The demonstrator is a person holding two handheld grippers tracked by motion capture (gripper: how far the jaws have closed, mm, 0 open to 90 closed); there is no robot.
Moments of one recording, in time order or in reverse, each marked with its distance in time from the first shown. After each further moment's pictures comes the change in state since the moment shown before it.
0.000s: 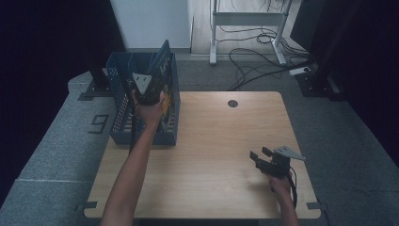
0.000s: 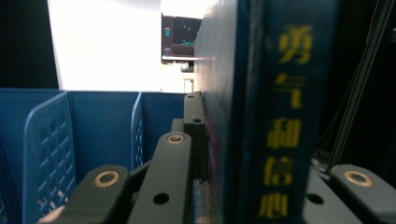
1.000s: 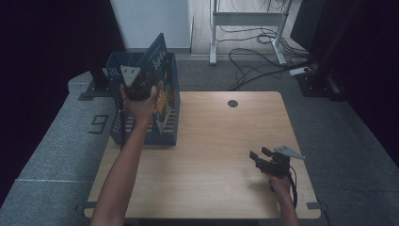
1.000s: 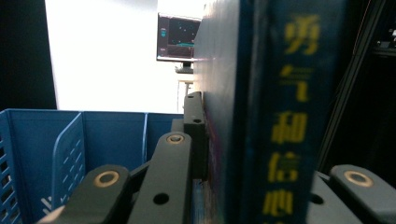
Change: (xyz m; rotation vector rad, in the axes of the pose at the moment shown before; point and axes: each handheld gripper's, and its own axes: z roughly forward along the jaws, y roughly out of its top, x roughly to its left) left arm 0.010 0.045 -0.022 0.002 -0.024 -0.038; right arm -0.003 -0.001 0.003 0.004 0.002 0.024
